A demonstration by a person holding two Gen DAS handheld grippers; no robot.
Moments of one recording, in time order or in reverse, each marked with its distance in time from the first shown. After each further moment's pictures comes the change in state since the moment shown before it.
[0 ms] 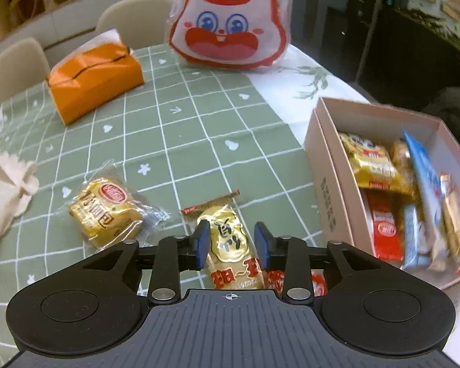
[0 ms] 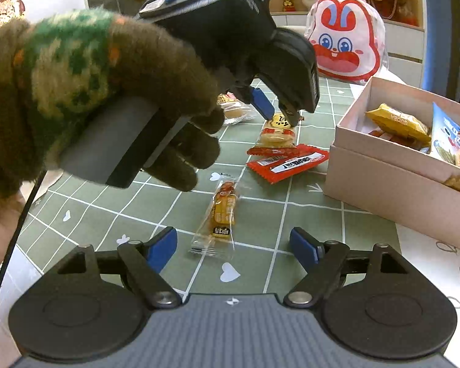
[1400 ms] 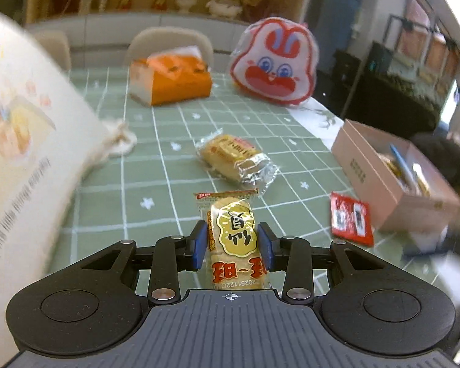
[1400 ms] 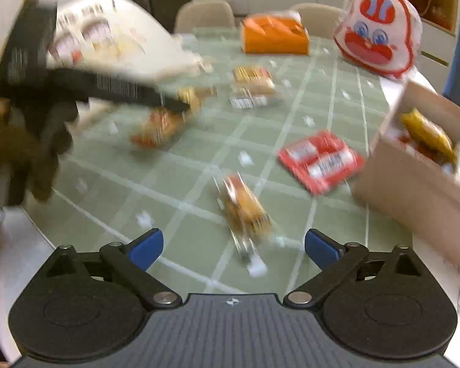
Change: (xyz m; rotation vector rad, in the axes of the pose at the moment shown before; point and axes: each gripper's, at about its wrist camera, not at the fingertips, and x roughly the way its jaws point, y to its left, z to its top) left arm -0.088 0.148 -0.120 -0.065 -0.246 -0.136; right arm 0.008 0.023 0.023 -0.116 0.132 0.038
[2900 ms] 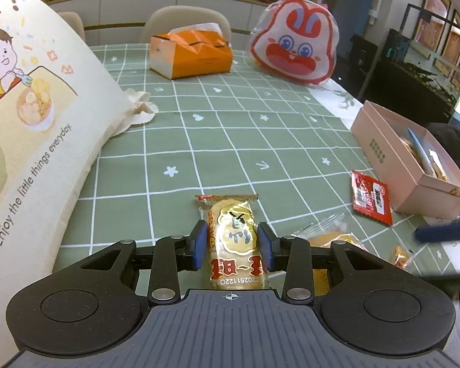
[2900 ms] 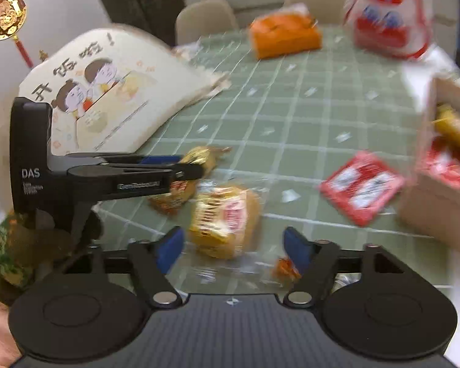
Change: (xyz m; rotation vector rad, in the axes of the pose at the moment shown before) left arm 0.004 0.021 -0.011 -0.072 0.095 0.019; right arm -0.006 0.002 0.038 0.158 0.031 0.070
